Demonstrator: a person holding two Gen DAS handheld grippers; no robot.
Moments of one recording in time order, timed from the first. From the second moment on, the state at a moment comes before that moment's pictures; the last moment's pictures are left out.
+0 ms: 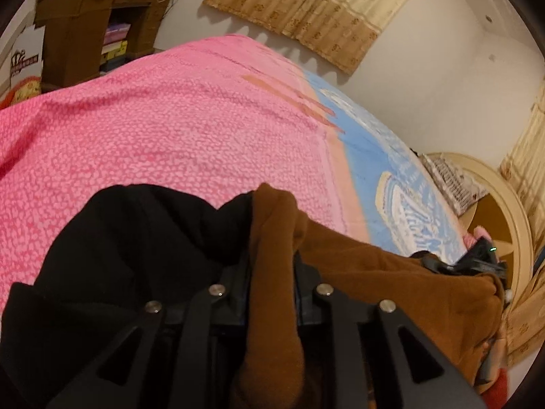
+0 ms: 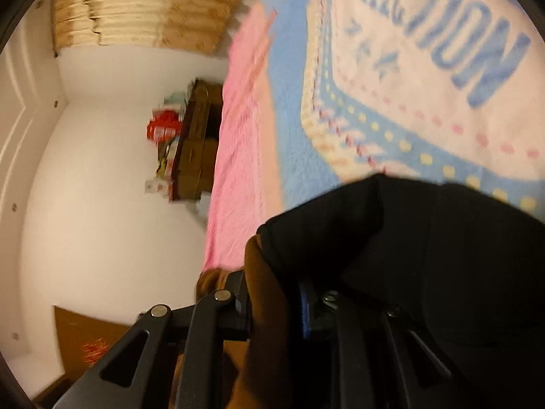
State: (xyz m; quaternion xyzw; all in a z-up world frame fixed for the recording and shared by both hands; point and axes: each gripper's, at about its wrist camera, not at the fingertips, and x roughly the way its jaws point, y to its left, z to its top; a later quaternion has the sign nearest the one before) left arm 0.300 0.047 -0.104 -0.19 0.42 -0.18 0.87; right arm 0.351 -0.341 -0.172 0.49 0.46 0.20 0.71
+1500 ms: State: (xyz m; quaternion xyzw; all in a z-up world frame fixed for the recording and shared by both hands) left arm -0.036 0.210 -0.067 -0.11 0.39 -0.19 0.89; right arm -0.165 -0.302 -0.044 0.20 0.38 0.13 0.90
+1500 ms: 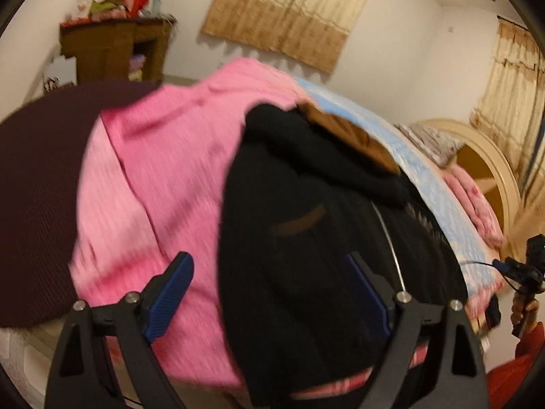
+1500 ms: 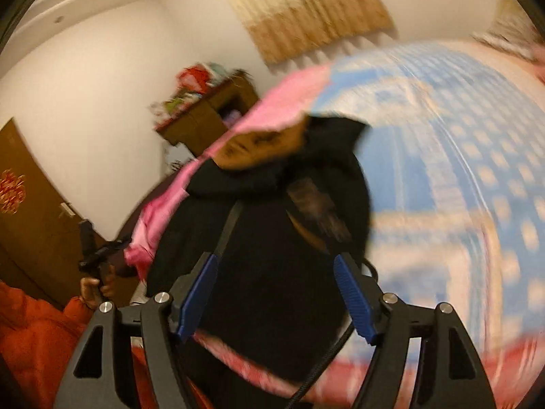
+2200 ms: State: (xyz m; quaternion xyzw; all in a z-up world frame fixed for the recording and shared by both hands) left arm -0.077 0.193 -0.105 -0.09 0.40 -0.24 0.88; right arm -0.234 -0.321 -0.039 0.29 0.29 0.04 0.91
